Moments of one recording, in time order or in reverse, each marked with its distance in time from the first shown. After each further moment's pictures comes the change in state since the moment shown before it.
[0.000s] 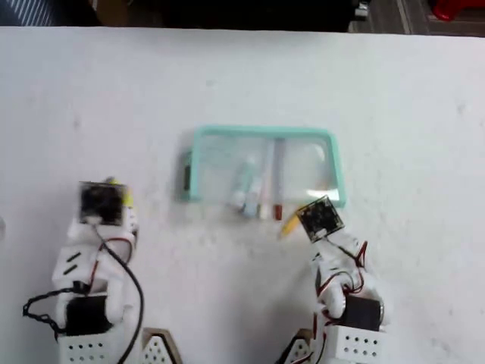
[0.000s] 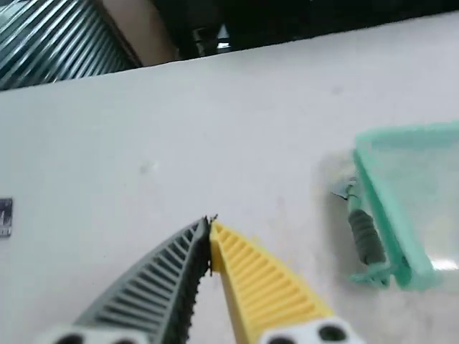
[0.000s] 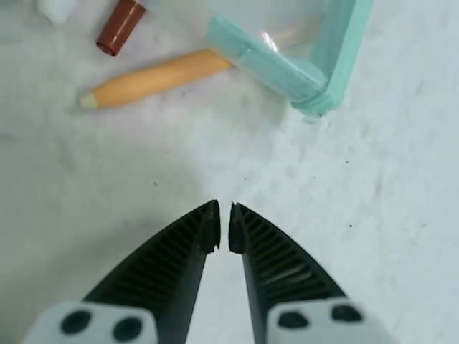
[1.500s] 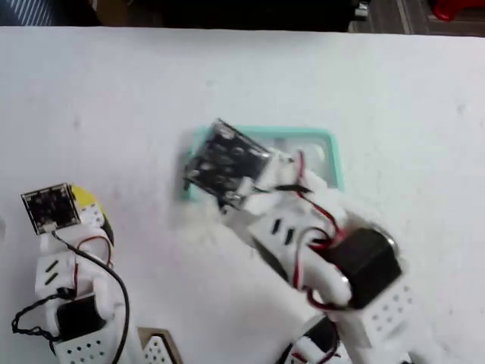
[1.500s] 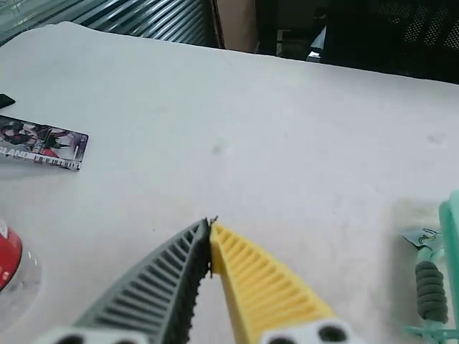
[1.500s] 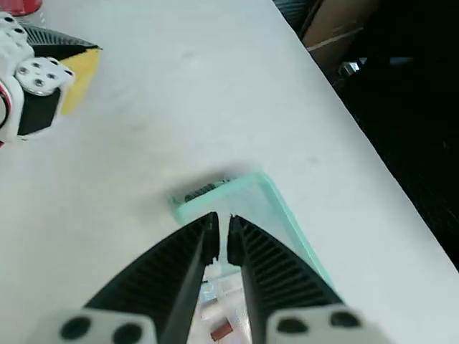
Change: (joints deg) left arm -11.7 0.0 0.1 -0.4 8.4; right arm -47.0 63.6 -97.1 16.6 -9.9
